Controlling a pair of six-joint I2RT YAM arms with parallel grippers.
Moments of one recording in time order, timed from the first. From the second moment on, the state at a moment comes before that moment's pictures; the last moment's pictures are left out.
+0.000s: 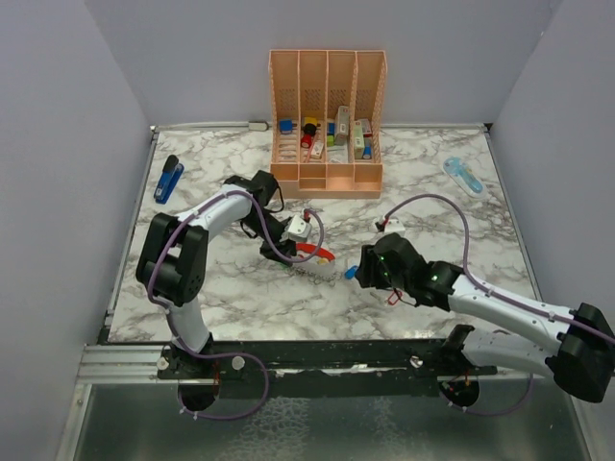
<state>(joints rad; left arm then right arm) -0.41 1.79 1.27 -1.07 0.89 1.44 0.87 1.03 0.61 -0.35 0.27 0.63</state>
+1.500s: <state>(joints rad) -0.25 1.64 1.12 -0.63 0.89 1.08 0.88 1.65 0.81 0.00 -0.15 0.72</state>
